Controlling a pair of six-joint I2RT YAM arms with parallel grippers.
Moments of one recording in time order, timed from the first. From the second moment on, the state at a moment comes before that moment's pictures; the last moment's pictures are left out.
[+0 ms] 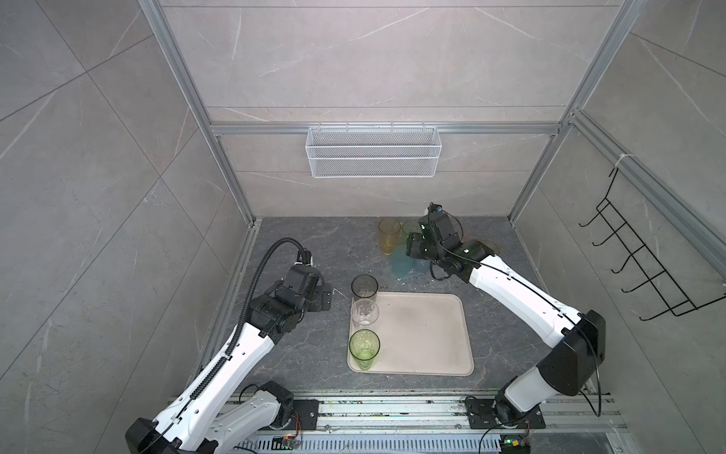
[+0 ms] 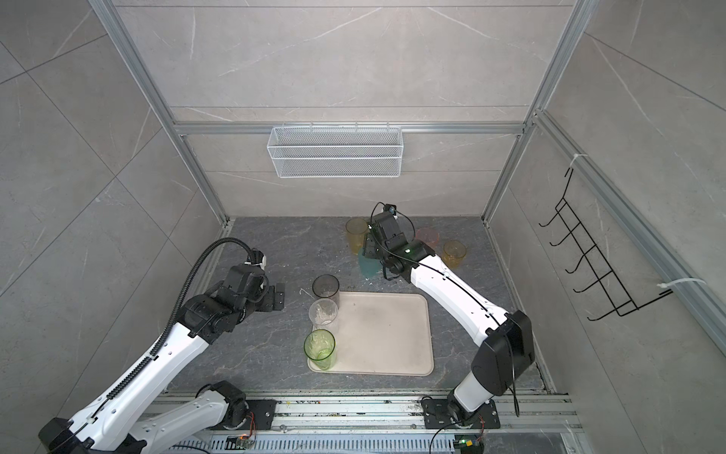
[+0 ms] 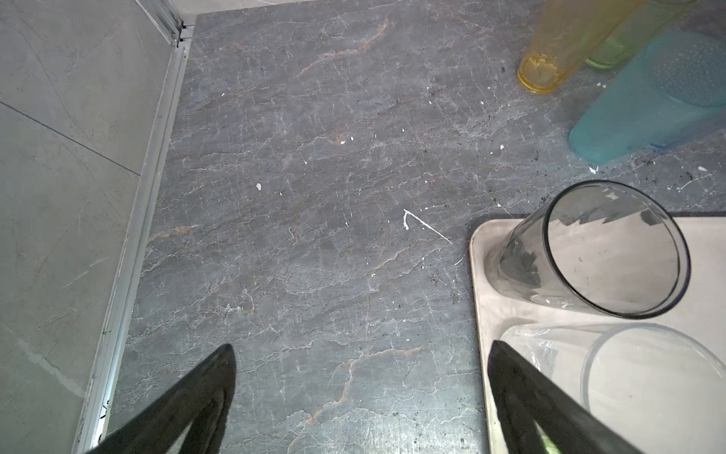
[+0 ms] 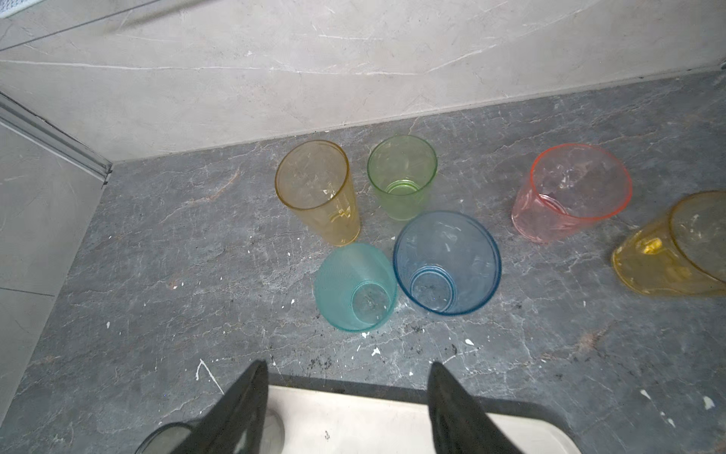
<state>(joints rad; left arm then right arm) -0.54 0.98 1.01 -0.88 -0.38 -0.29 0.61 1.62 1.54 -0.60 0.31 0.52</state>
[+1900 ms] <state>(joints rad) -0.54 0.97 0.95 -0.81 -0.33 -0.22 0.48 2.45 2.47 -0.84 0.26 0.50</state>
